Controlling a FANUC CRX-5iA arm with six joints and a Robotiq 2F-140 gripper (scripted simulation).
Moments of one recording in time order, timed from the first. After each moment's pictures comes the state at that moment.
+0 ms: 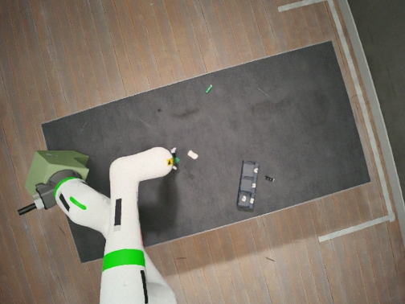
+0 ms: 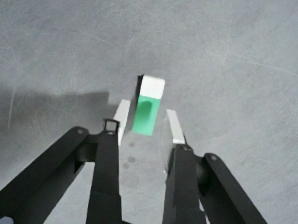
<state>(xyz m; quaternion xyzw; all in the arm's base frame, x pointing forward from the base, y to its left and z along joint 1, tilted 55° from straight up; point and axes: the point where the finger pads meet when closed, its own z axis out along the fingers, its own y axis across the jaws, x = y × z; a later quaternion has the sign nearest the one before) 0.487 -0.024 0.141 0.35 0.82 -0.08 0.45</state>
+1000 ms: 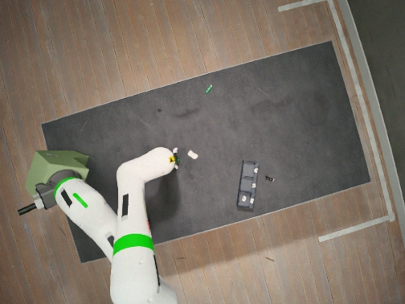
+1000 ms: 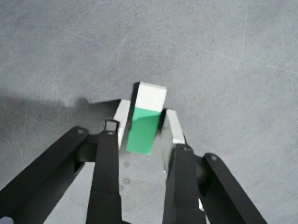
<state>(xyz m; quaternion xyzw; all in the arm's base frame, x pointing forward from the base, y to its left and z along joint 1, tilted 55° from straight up) 0.524 -0.045 0.113 0.35 0.82 -0.08 0.45</state>
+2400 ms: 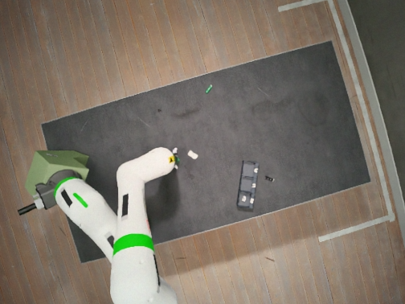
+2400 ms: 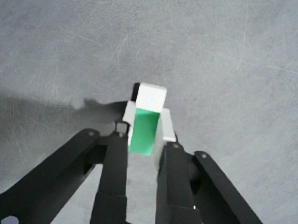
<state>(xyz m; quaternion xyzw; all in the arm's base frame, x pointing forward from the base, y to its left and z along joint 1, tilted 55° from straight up) 0.524 -0.046 0.112 0.35 0.82 -0.08 0.45</state>
